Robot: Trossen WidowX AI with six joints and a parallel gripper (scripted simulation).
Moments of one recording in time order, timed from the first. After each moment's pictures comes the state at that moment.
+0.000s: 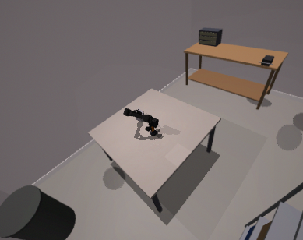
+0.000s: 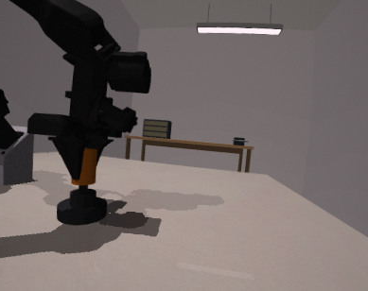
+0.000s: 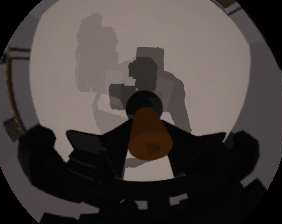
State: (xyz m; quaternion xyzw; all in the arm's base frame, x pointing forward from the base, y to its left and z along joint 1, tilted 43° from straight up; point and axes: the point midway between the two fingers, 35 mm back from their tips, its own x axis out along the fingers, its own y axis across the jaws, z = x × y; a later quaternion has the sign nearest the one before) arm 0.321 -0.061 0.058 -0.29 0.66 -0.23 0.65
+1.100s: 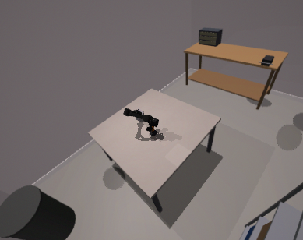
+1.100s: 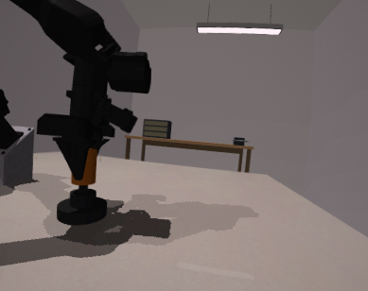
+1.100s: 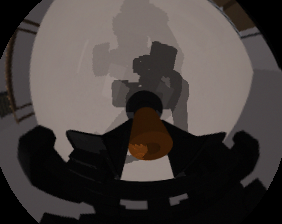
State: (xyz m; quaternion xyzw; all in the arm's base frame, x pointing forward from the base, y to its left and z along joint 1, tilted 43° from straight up) arm 0.321 -0.061 0.059 -0.36 0.68 -0.16 0.62
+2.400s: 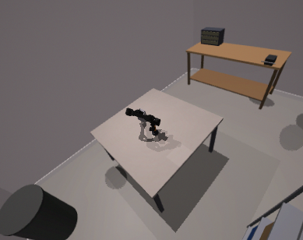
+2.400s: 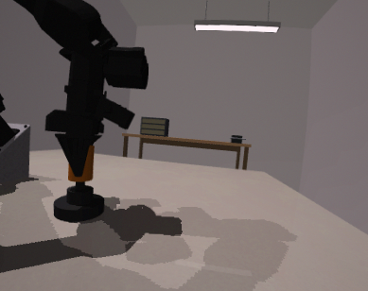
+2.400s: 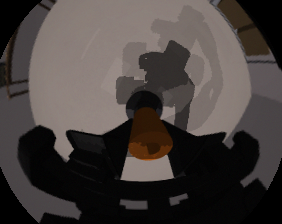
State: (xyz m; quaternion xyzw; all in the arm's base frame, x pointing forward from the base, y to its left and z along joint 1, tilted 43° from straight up) arm 0.321 -0.061 0.059 -0.42 0.69 -0.08 0.58
